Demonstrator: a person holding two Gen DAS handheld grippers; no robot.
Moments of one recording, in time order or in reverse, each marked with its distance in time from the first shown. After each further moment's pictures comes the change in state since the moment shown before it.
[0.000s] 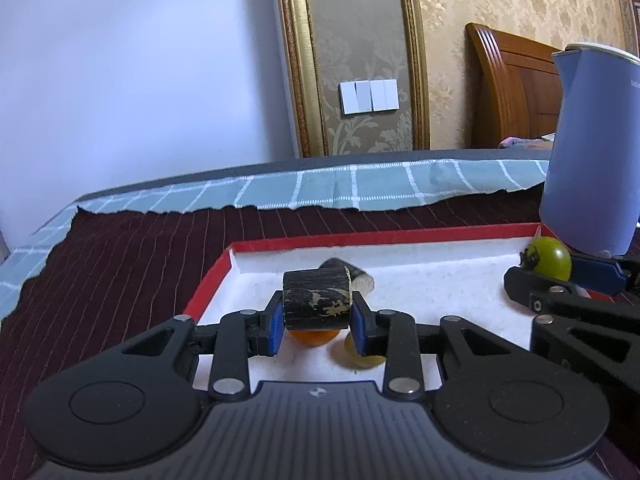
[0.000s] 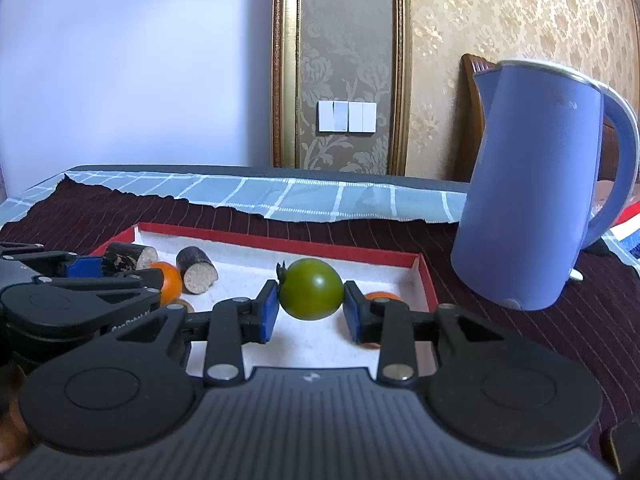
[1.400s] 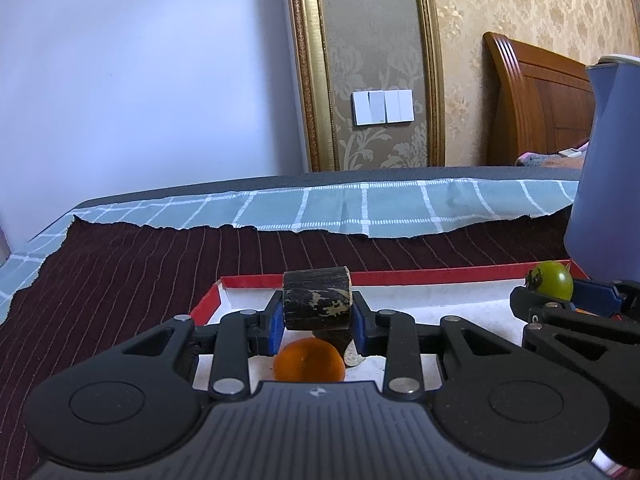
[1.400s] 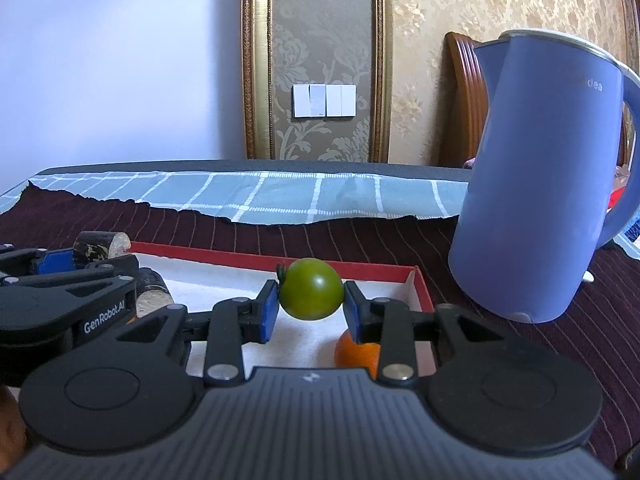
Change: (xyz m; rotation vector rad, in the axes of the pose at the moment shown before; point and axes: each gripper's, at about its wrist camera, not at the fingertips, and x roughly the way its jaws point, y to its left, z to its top) left arm 0.038 -0.006 0.019 -0.035 -0.020 0.031; right arm 0.051 -0.013 0.016 0.047 0.050 -0.057
